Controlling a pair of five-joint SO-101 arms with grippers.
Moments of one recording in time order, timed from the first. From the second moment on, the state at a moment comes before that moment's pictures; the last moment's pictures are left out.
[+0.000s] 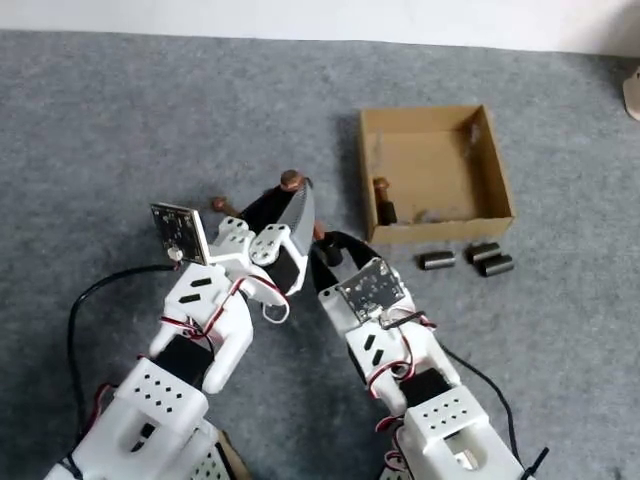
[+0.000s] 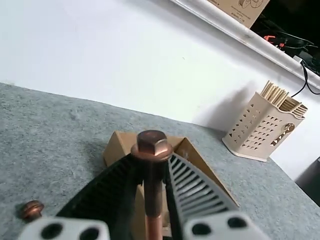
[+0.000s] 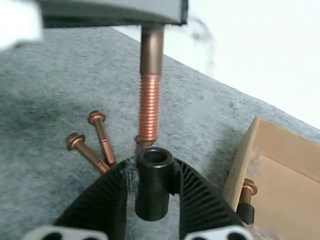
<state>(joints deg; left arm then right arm) 22.2 -63.0 77.7 -5.7 31.2 -29.3 -63.2 95.5 -13.1 16.8</state>
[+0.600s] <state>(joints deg) 22.3 -63.1 80.7 -5.7 31.3 -31.7 -63.2 95.5 -15.5 16.8</state>
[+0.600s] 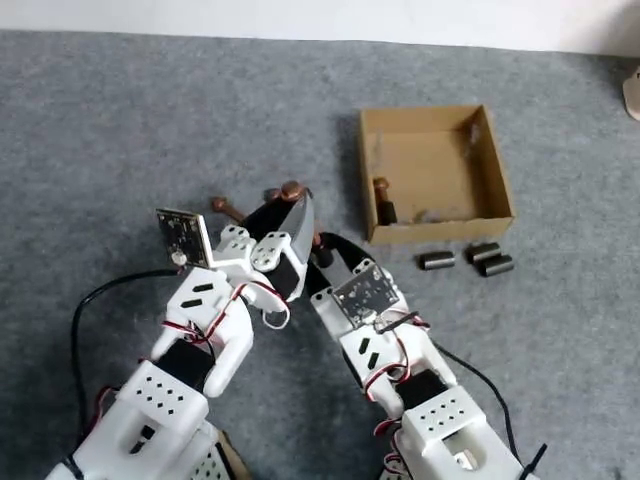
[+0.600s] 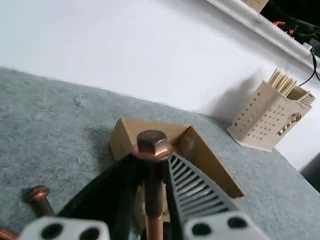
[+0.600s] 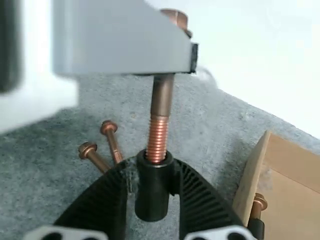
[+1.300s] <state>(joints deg) 29.0 -64.5 86.9 1.6 12.3 -29.7 -63.0 95.5 -16.2 17.2</state>
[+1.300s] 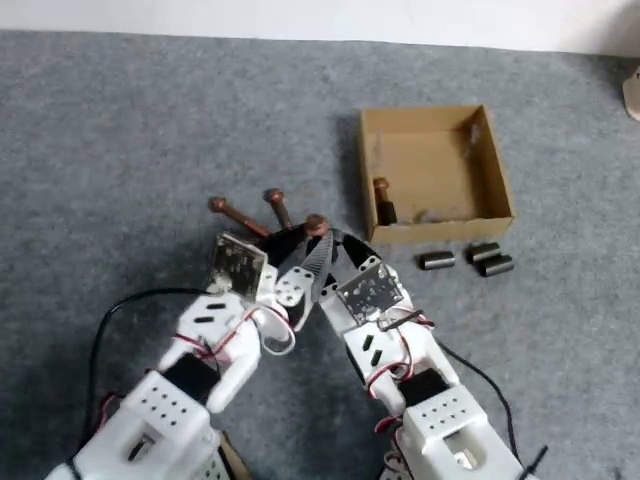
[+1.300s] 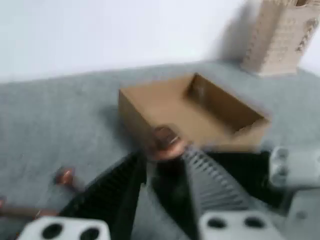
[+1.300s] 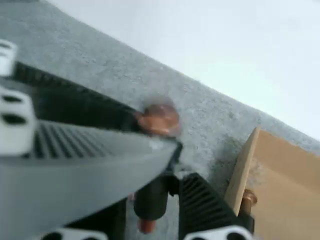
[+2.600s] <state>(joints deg) -2.7 -63.9 89.2 12.5 39.2 -8.9 -23.6 41.6 17.5 10.7</state>
